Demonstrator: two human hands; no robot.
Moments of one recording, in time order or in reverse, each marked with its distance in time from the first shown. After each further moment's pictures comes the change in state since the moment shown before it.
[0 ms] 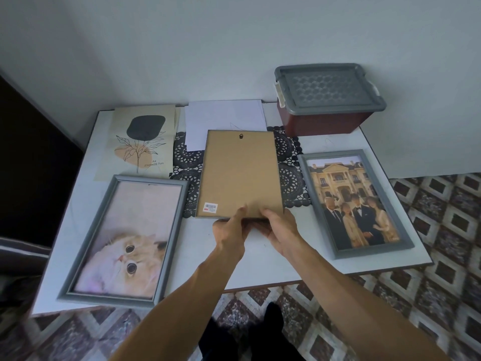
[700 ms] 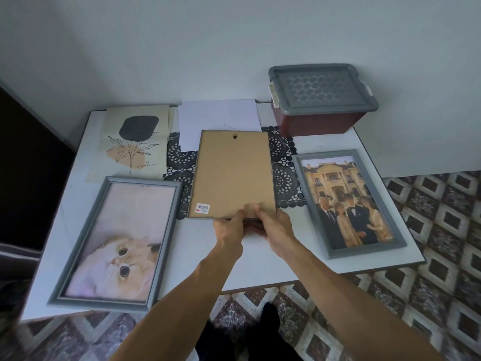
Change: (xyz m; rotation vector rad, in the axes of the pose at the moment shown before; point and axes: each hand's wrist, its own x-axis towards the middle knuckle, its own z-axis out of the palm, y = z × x) left_hand 0.016 -0.014 0.009 0.235 -0.003 0.064; right_hand 0.012 0.009 -0.008 -0.256 -0.063 -0.084
